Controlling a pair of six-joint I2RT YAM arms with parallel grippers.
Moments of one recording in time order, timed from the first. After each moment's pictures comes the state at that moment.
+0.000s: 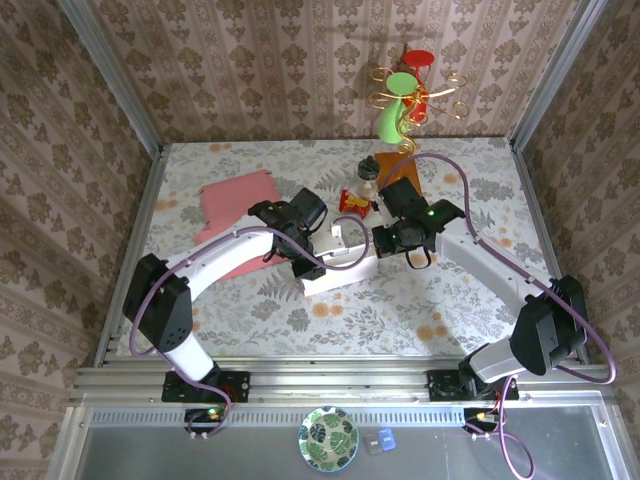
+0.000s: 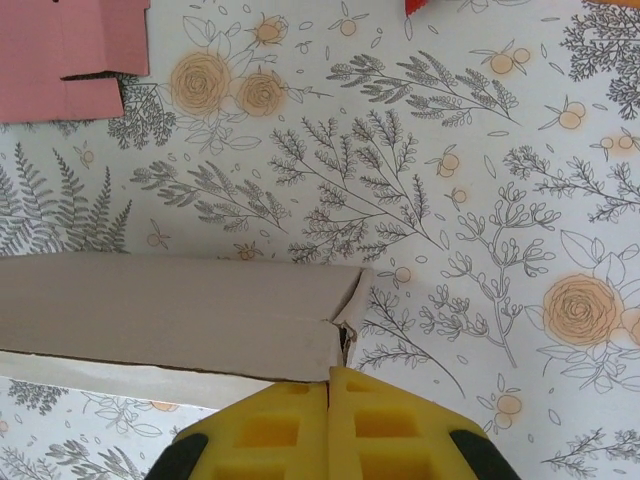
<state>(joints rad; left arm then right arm) -0.78 1.64 1.32 -0.94 0.25 0.51 0.51 1.46 1.21 -0.84 -0.03 0.26</state>
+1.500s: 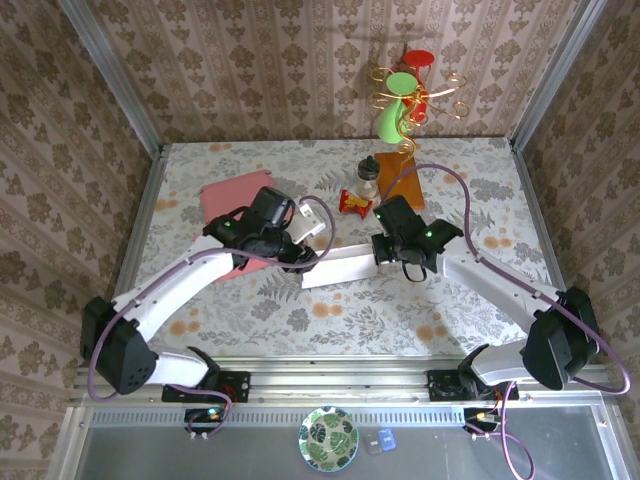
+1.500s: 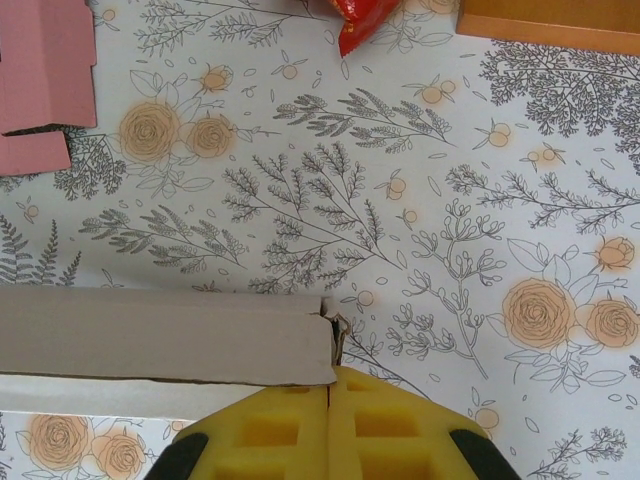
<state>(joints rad) -0.69 1.32 1.15 -0.75 0.22 0.20 0.60 1.39 1.09 -0.71 0.18 0.38</state>
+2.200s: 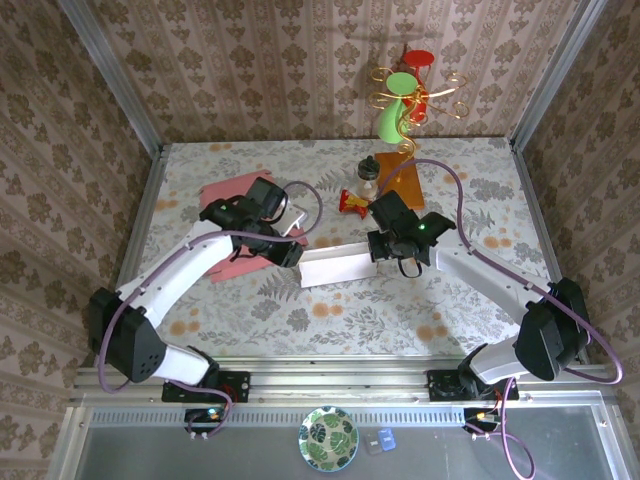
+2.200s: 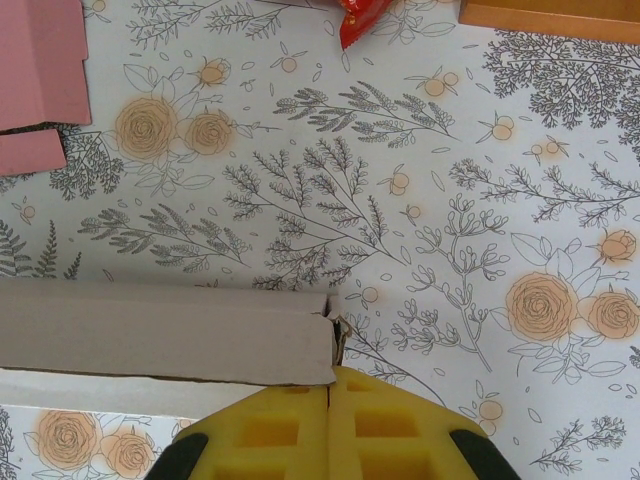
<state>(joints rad) -0.63 1.43 1.26 -0.99 0.22 0.00 0.61 1.43 1.15 -0.77 0.19 0.40</state>
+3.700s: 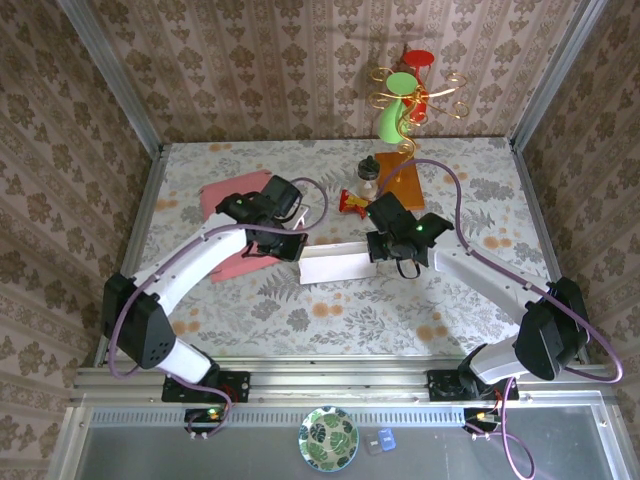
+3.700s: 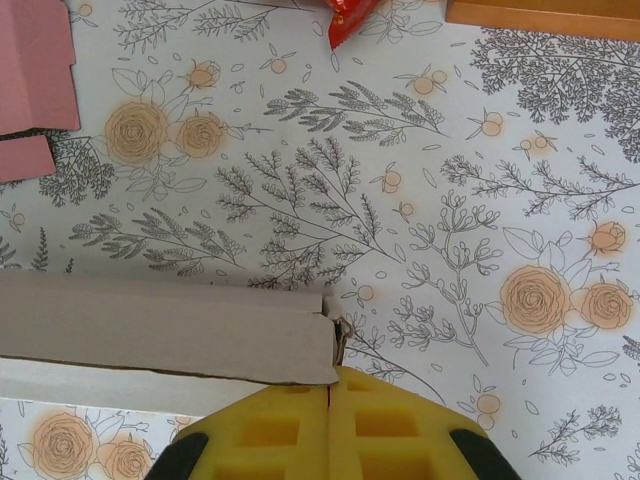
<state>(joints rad) -0.68 1.53 1.36 -1.04 0.15 -0.28 0.64 1.44 1.15 -0.77 0.23 0.44</state>
